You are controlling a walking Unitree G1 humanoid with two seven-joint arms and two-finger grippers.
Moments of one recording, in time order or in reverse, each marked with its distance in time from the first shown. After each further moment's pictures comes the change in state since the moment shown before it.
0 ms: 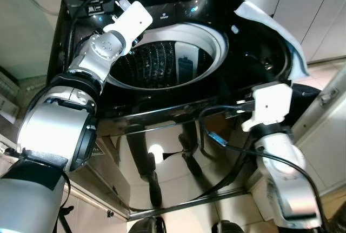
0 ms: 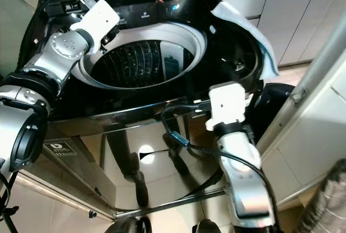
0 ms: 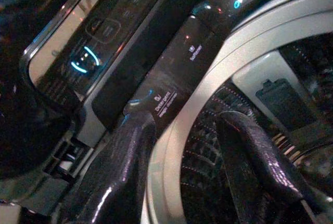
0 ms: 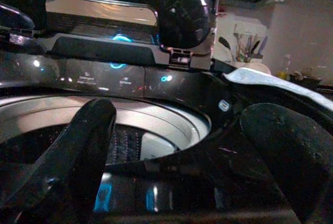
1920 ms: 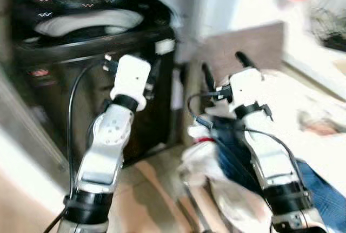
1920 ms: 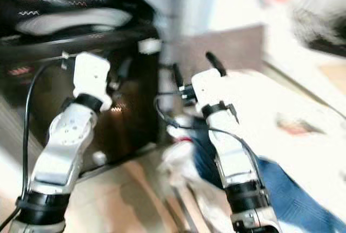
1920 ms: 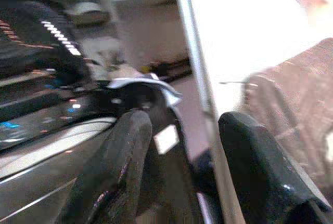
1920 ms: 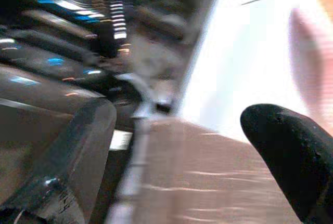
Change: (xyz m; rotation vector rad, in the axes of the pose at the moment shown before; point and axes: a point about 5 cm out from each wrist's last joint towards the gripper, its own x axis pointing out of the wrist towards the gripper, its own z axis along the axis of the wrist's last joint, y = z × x) left arm -0.106 -0.100 0.001 -0.445 -0.266 0.133; right arm 0.049 -0.001 -0.013 -0.125 -0.111 0.024
